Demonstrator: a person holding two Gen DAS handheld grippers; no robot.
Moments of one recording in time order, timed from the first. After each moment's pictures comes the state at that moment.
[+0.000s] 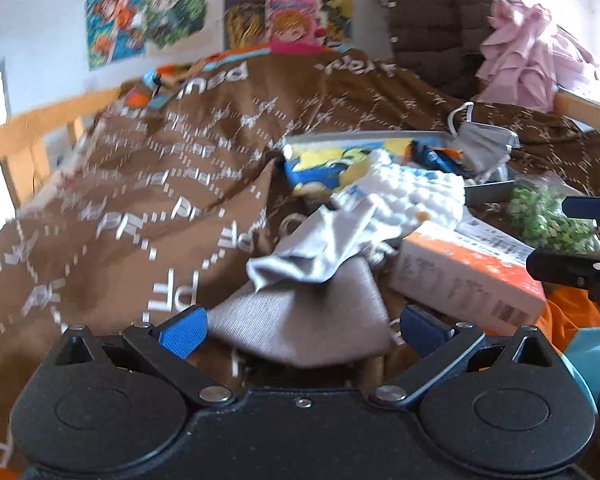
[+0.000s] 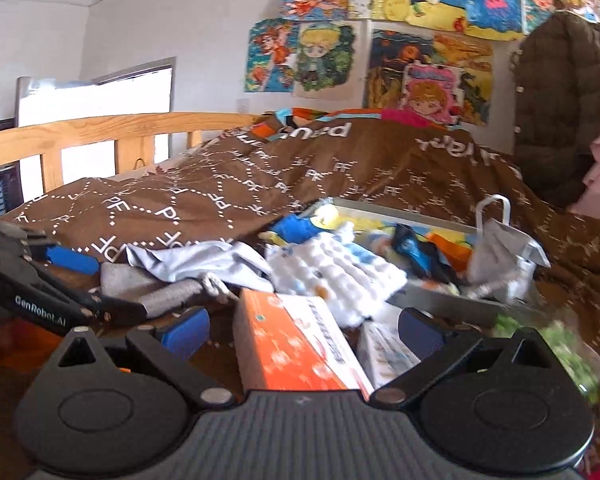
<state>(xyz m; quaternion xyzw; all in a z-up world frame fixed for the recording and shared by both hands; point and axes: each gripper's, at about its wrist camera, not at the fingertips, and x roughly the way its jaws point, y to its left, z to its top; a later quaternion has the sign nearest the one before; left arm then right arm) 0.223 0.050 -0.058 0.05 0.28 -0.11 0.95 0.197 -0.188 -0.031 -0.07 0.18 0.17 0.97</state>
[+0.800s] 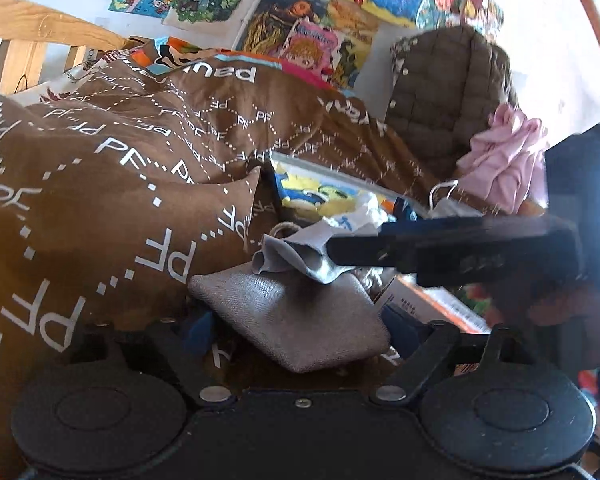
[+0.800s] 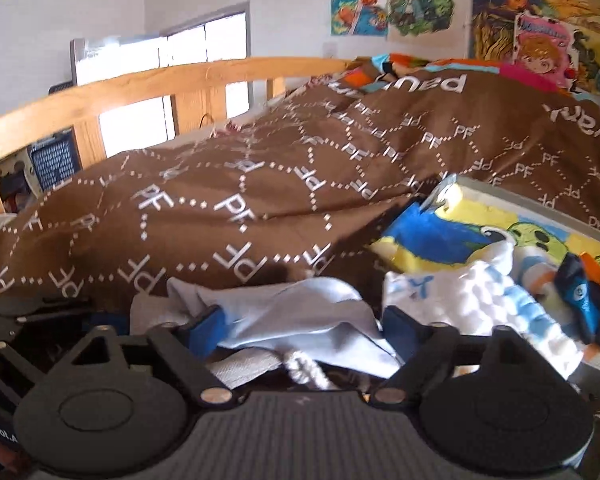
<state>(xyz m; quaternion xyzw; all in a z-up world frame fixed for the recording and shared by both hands) 0.234 0.100 -0.094 -0.14 0.23 -0.19 0.94 0.304 -0.100 -0.038 -0.09 0.28 0.30 0.91</state>
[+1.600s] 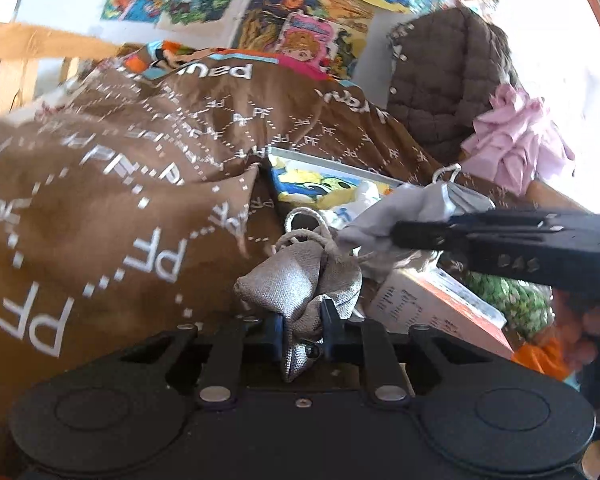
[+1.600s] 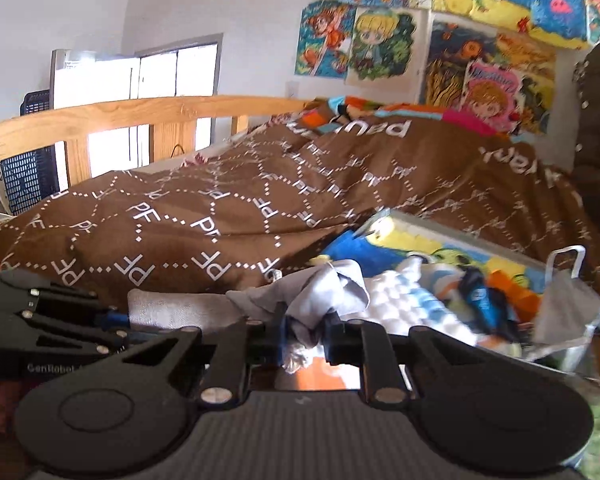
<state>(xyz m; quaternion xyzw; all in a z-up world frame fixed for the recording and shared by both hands) 0.232 0.082 -0.084 -0.09 0.24 -0.18 0.95 0.227 -0.156 -0.002 -0.11 0.20 0.23 0.95</state>
